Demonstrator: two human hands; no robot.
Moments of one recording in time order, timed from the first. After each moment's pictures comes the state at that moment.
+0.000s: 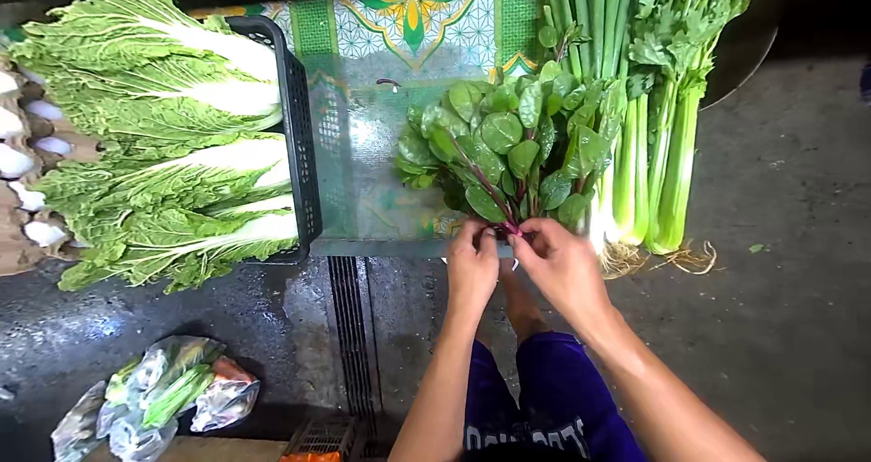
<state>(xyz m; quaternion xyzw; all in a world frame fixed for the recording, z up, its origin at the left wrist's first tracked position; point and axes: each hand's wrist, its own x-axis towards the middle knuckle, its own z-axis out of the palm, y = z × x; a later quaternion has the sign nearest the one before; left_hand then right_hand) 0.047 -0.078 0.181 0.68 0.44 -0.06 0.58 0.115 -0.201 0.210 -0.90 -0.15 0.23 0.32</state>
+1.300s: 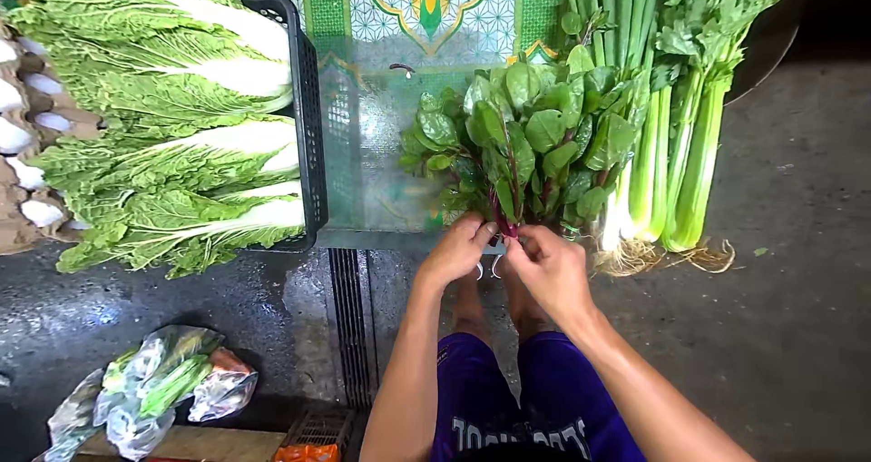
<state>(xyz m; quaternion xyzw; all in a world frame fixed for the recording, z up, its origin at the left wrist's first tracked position) 0.039 -0.013 0.161 0.73 0.22 -0.24 0.60 0.083 -0.186 0.187 -0.88 -0.18 0.18 0.40</state>
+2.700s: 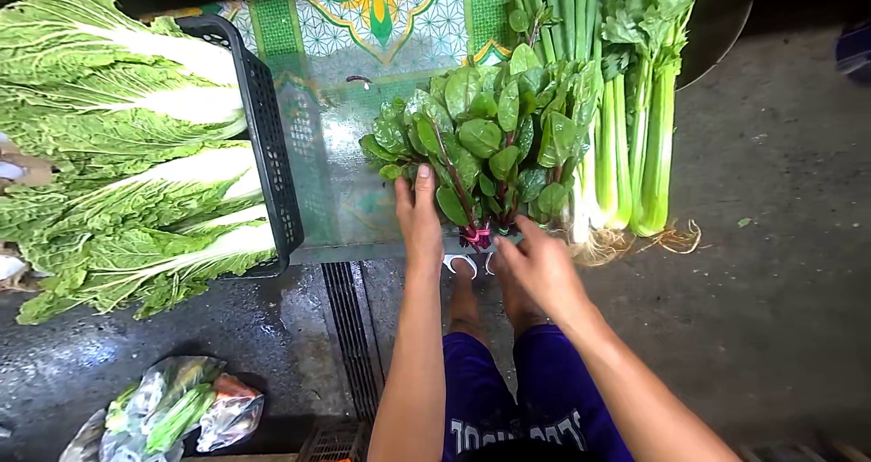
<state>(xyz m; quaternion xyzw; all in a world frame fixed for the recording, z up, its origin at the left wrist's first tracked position) 0.082 -0.033 0.176 0.55 0.47 0.11 0.69 0.106 -0.208 0.199 -0.87 -0.06 0.39 0.31</state>
